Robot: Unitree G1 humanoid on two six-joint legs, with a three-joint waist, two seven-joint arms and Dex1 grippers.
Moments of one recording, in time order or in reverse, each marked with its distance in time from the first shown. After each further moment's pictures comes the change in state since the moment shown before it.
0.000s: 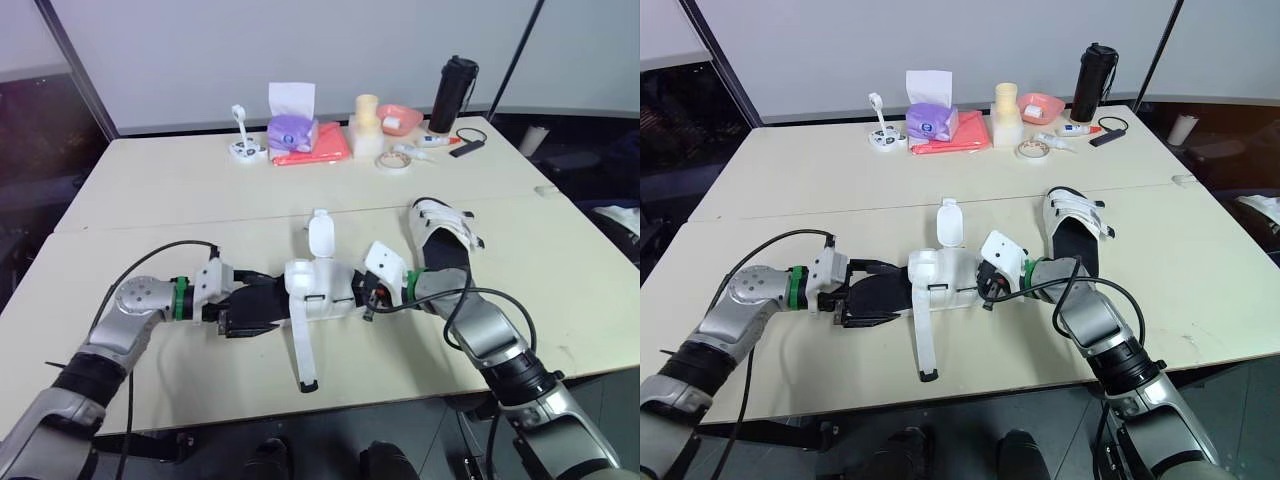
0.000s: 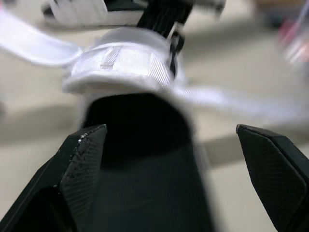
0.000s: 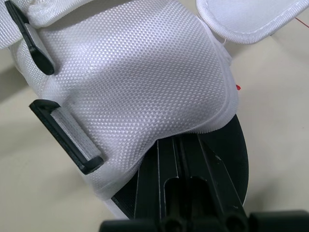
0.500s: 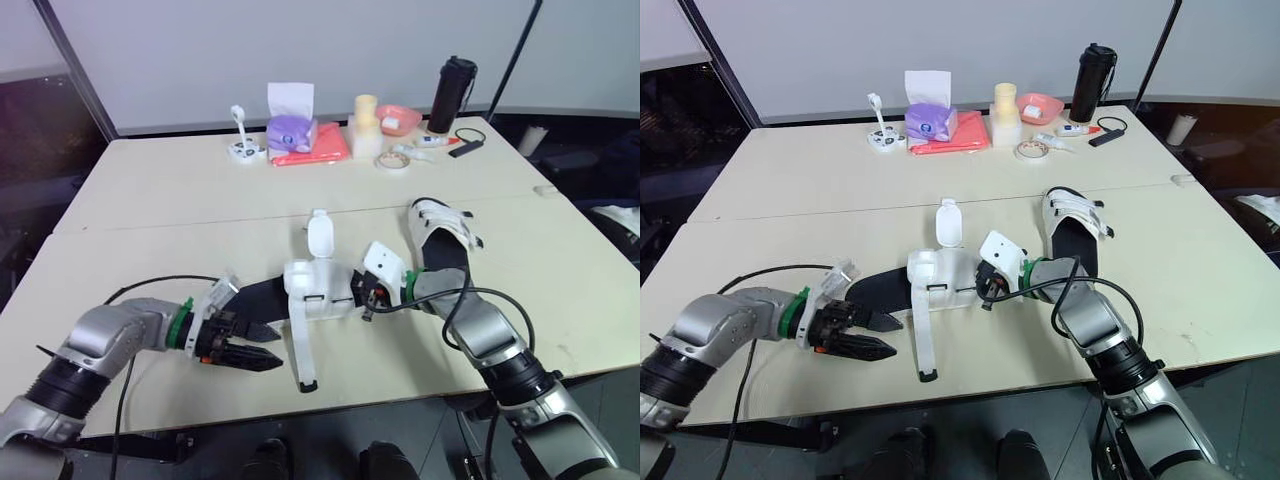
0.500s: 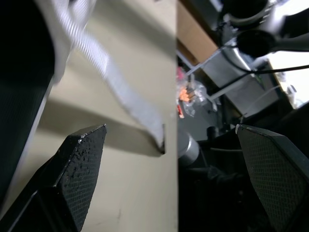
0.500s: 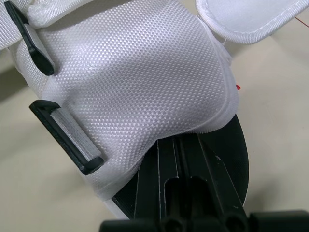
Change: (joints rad) left arm 0.063 0.013 0.032 -0.204 -0.117 0.698 -0.001; right arm -0.001 0.002 0.003 -0.001 -0.006 0.003 0.001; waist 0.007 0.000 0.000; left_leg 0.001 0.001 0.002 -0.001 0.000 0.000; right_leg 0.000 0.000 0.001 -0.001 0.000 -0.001
